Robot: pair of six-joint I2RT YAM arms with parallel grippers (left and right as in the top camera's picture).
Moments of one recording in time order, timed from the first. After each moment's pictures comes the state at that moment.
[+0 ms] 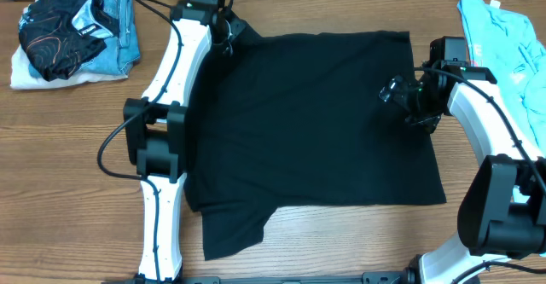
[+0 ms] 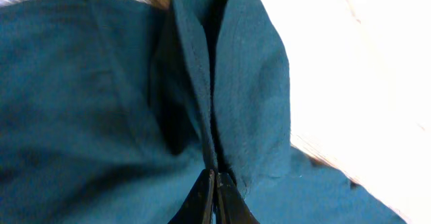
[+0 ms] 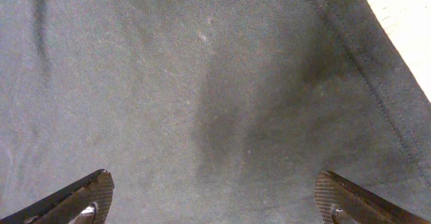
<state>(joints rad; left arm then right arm) -0.19 2.47 2.31 -0.91 0.10 -0.94 -0.09 1.81 1.31 -0.81 -0.22 0.51</state>
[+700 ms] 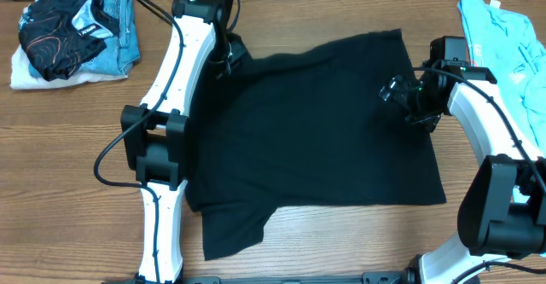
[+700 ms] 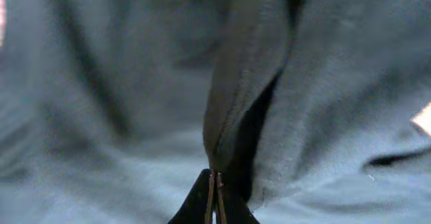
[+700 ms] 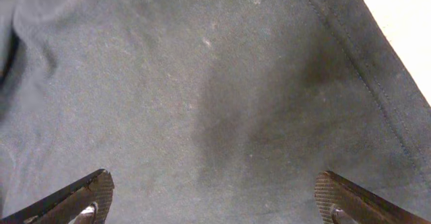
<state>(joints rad) -0.23 2.40 2.31 -1.38 0.05 -0.93 -0.09 1.81 1.31 -0.79 -0.22 0.52</state>
